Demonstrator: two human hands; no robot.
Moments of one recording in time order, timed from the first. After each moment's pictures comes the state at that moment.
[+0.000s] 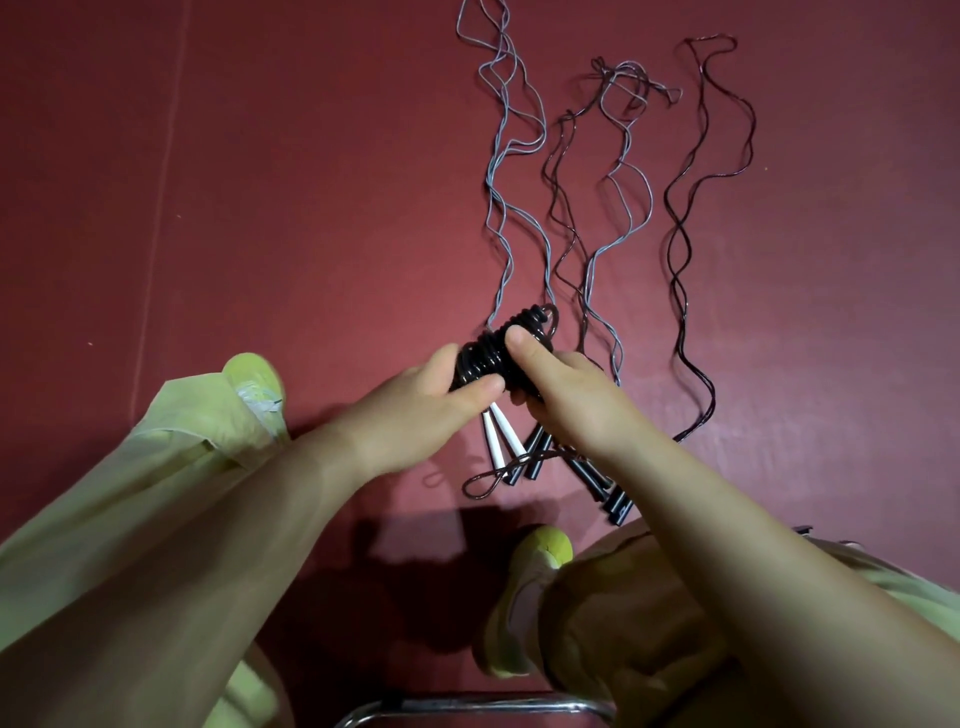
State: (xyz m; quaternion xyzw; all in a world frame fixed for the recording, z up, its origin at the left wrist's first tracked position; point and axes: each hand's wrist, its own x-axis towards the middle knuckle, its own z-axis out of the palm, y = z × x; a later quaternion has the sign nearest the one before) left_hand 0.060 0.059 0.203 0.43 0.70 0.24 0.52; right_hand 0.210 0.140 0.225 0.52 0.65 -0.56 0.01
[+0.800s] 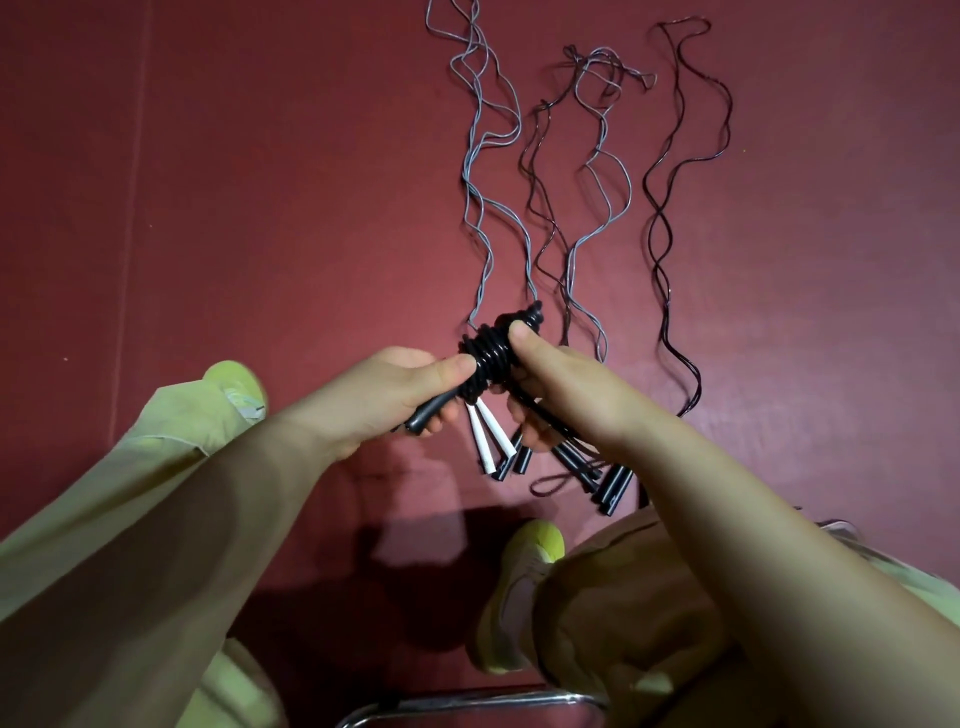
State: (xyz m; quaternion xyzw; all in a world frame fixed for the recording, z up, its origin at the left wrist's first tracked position) left_hand 0.066 0.076 0.207 0.30 0.63 0.32 0.64; right_hand 0.233 0.155 0.214 0.47 0.59 -0.66 0.04
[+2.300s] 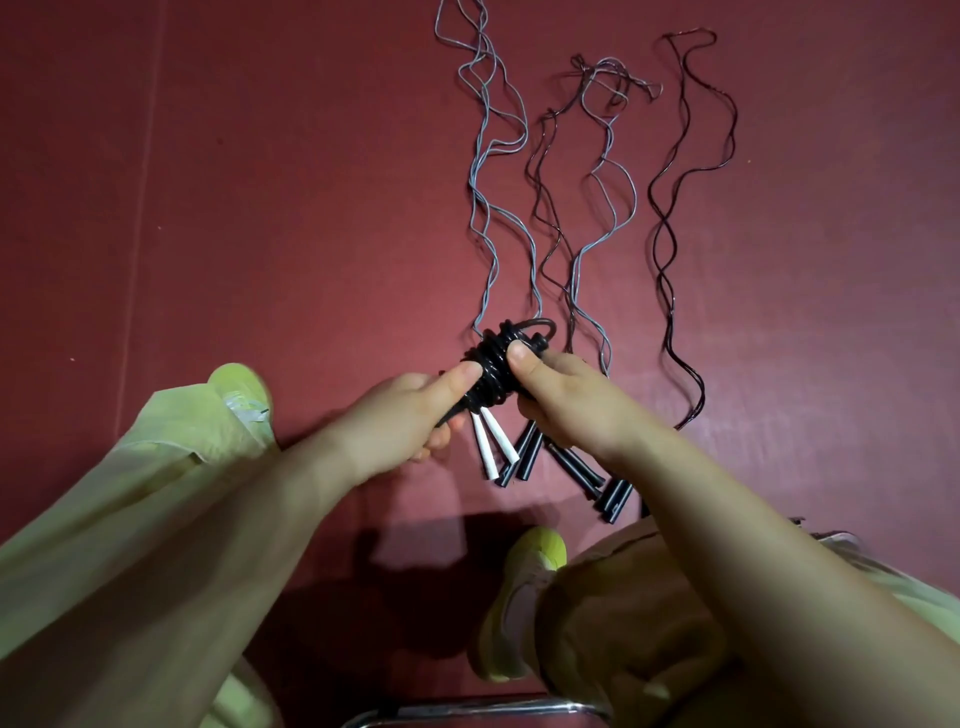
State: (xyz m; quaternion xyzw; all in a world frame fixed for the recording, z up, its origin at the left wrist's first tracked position) left_hand 0.073 0.067 0.206 0.32 0.68 0.27 0.60; right_hand 0.232 0.153 0.211 0.45 0.64 -0.63 0.01
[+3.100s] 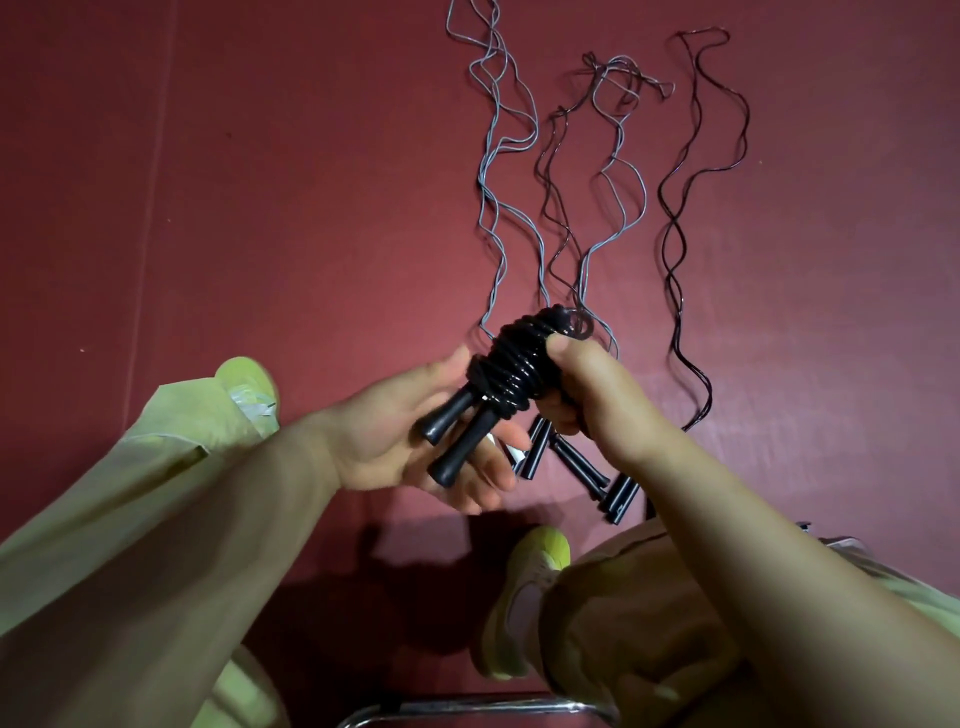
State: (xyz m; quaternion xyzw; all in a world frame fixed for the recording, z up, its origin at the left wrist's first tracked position) left_hand 0.054 0.059 0.204 0.21 0.35 0.27 0.87; right_hand 0.228 0.149 0.217 0.39 0.57 -0.72 -0.11
